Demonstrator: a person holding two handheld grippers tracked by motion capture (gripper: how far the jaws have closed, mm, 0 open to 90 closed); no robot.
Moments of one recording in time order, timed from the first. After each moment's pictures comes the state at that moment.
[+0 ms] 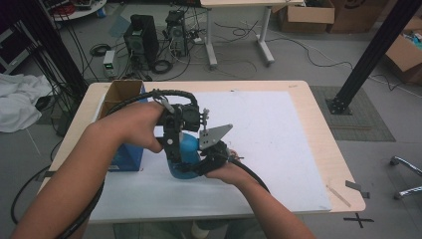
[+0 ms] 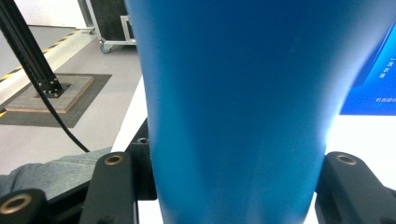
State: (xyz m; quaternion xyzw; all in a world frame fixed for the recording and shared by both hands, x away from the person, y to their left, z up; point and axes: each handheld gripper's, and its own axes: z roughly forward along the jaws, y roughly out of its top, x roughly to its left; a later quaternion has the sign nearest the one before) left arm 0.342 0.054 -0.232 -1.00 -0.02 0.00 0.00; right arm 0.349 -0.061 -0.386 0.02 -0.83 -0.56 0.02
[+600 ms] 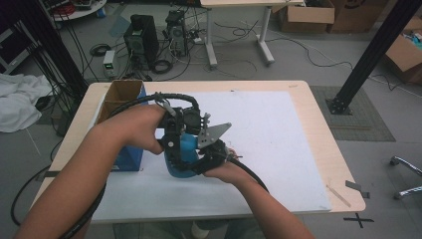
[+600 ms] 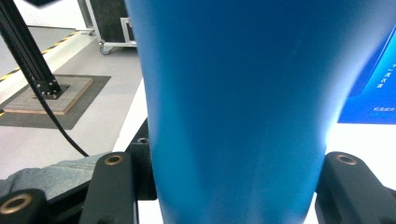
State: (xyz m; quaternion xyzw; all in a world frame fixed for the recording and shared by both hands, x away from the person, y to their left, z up) left arm 0.341 0.052 -0.238 -1.00 0.00 0.01 0.01; right arm 0.350 -0.057 -0.380 0.02 -0.83 -0.56 0.01
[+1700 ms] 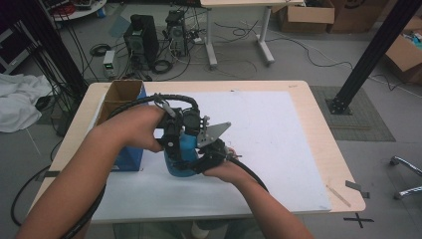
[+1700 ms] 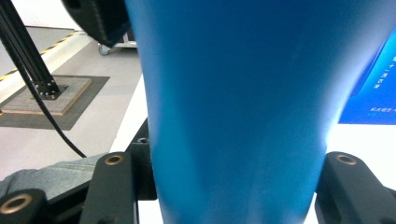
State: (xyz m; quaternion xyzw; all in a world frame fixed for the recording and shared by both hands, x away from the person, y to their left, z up) left arm 0.338 0.053 -0.240 -1.00 0.00 -0.02 0.02; right arm 0.352 -0.056 -0.380 0.02 -0.83 -0.56 0.01
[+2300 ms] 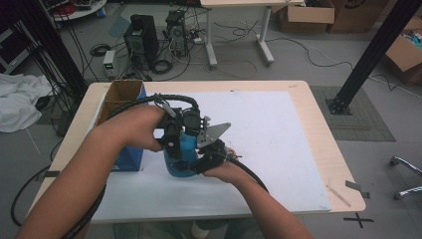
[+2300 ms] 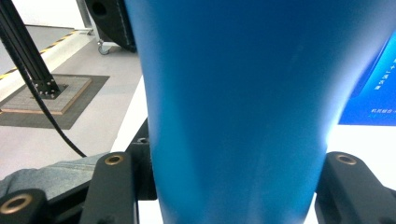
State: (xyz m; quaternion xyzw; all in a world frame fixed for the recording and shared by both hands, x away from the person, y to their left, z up) left arm 0.337 0.051 -0.238 -1.00 0.00 -0.03 0.02; right arm 0.350 -0.056 -0.380 0.02 -0.83 -0.56 0.01
